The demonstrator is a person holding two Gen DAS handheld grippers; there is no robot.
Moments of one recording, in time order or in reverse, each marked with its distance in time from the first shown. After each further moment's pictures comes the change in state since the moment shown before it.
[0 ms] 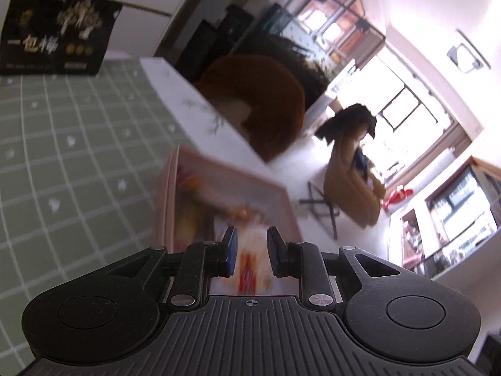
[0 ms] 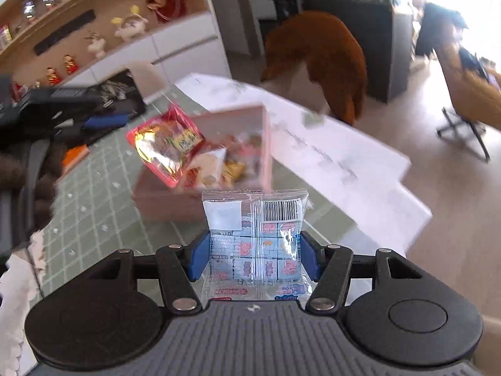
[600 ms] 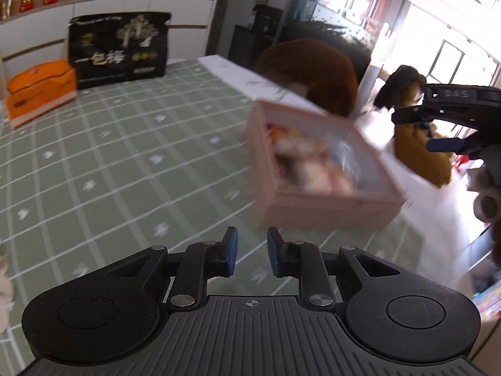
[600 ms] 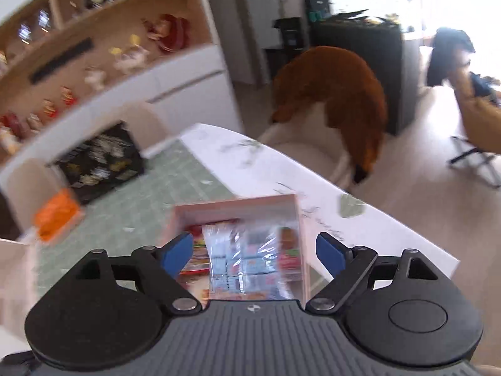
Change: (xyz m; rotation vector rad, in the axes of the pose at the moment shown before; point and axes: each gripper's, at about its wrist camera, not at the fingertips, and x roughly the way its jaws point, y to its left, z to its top) left arm -0.054 0.021 -0.085 0.194 -0.013 0.323; right arm 0.063 0.064 0.112 -0.022 -0.139 -0.017
